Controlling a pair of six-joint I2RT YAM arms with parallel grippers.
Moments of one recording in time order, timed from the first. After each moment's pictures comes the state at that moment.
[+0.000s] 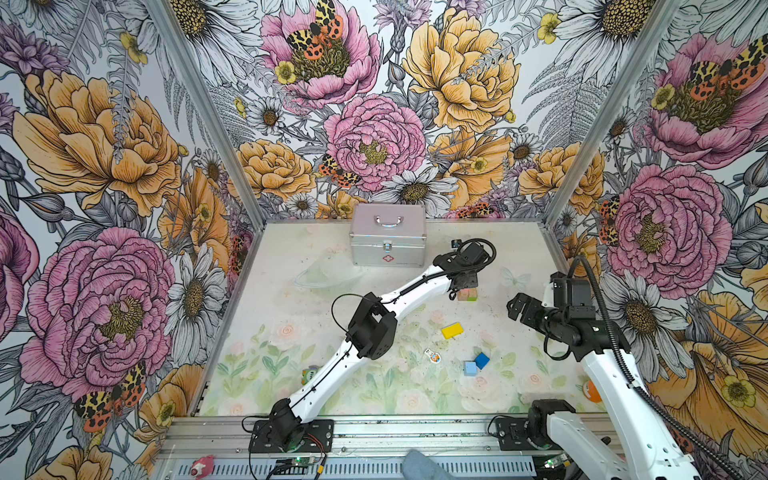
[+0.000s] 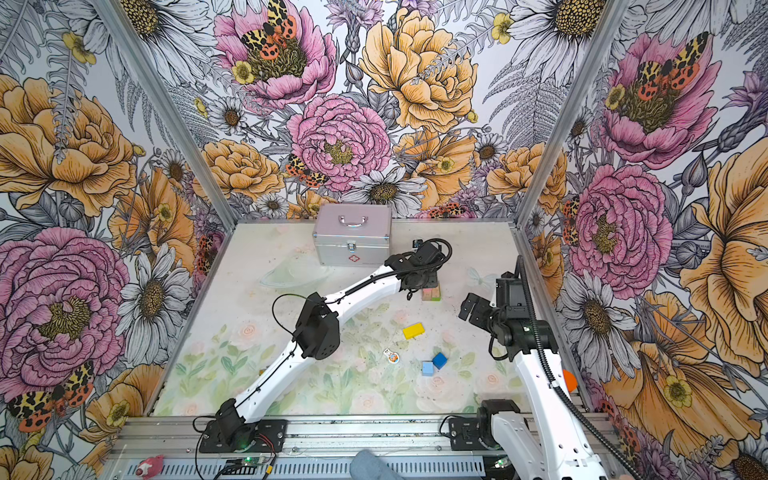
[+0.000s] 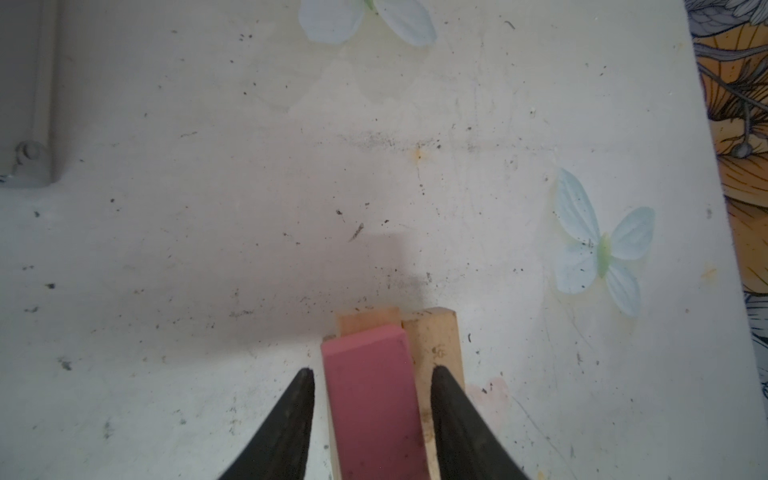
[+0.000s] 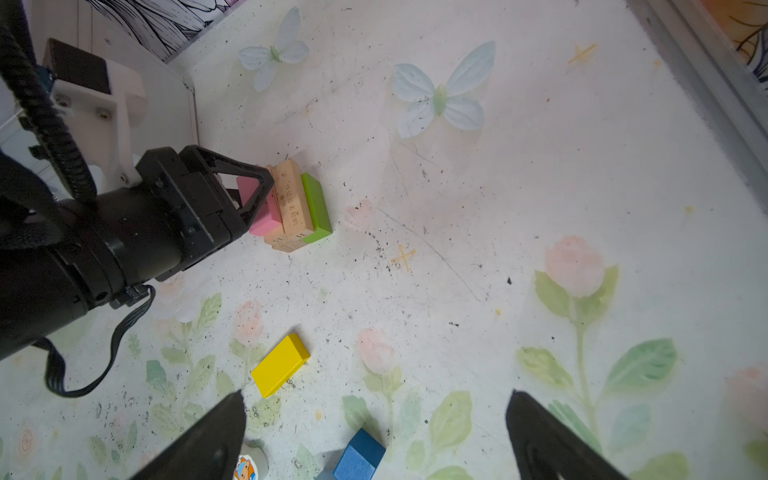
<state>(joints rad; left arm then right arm) -0.90 2.66 2.57 -0.85 -0.22 -0.81 -0.01 0.86 0.83 -0.88 -0.10 0.43</state>
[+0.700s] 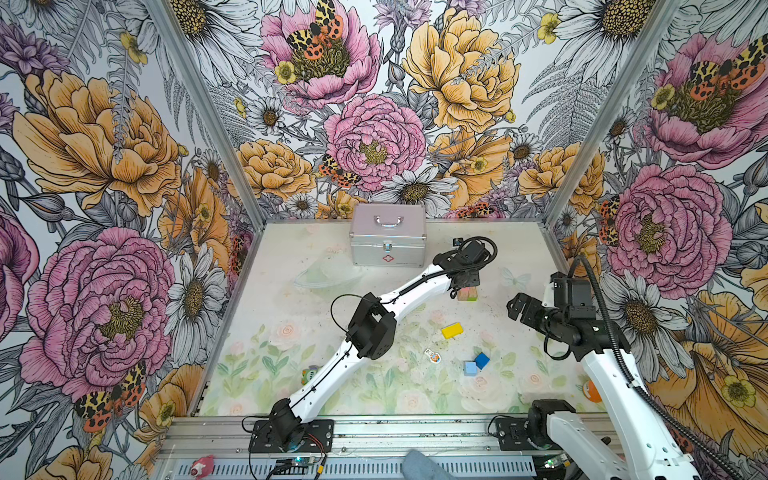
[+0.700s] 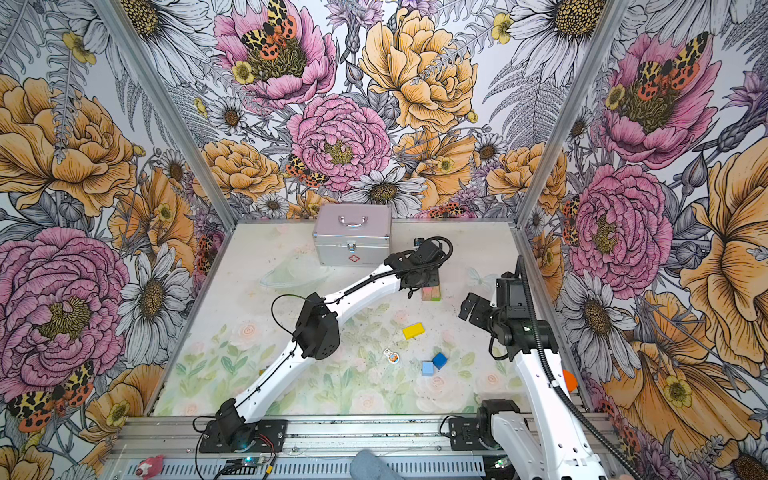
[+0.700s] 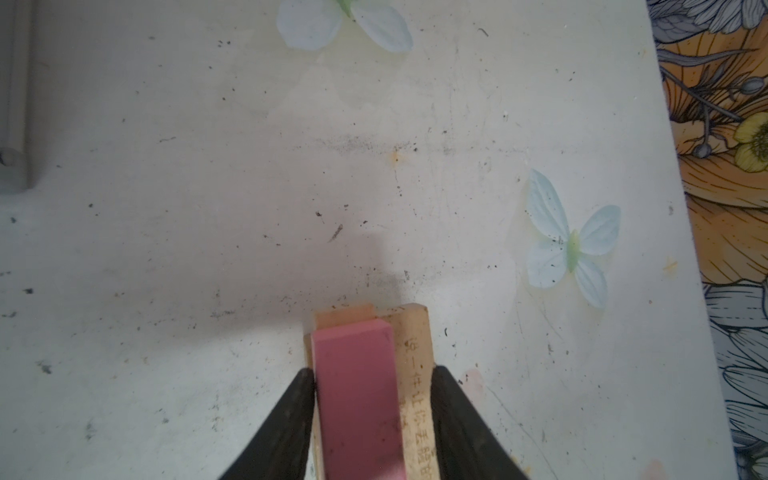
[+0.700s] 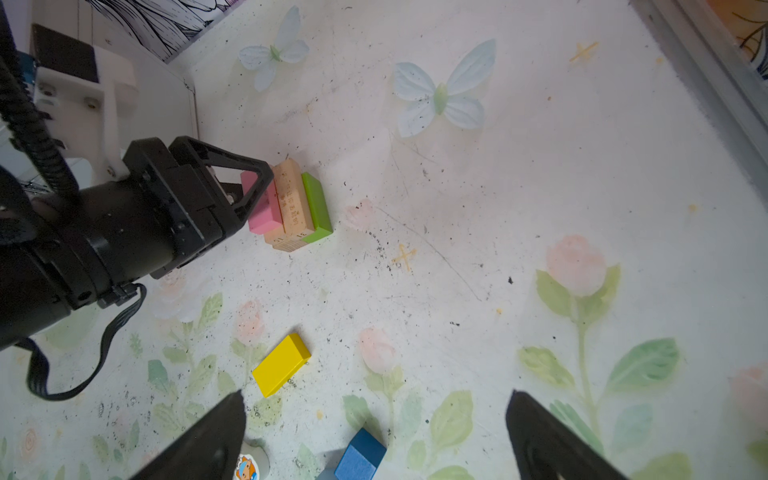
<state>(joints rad) -0.91 2.66 2.59 -0.85 -0.20 -0.81 -0.02 0.86 0.83 -0.88 -0.11 0.43</state>
